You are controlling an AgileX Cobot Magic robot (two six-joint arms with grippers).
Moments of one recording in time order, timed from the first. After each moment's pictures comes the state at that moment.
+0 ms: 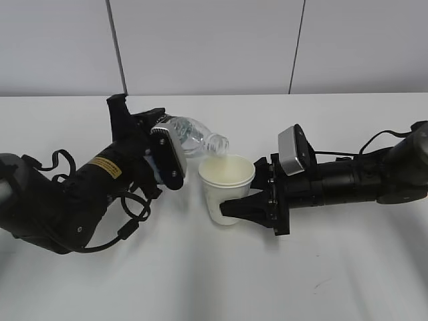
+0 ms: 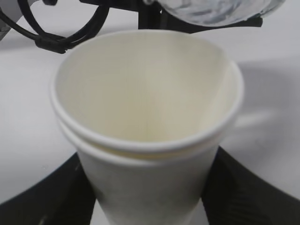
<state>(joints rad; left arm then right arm) -0.56 2.07 -0.79 -0.13 -1.12 1.28 0.12 2.24 -1.05 -1.41 -1.15 0.46</state>
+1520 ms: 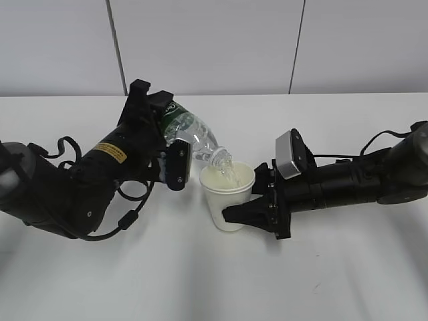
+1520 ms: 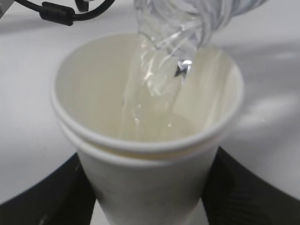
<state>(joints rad) -0.56 2.07 -0.86 -0.15 -1.12 1.75 0.12 2.24 -1.05 -1.44 -1.10 0.50</state>
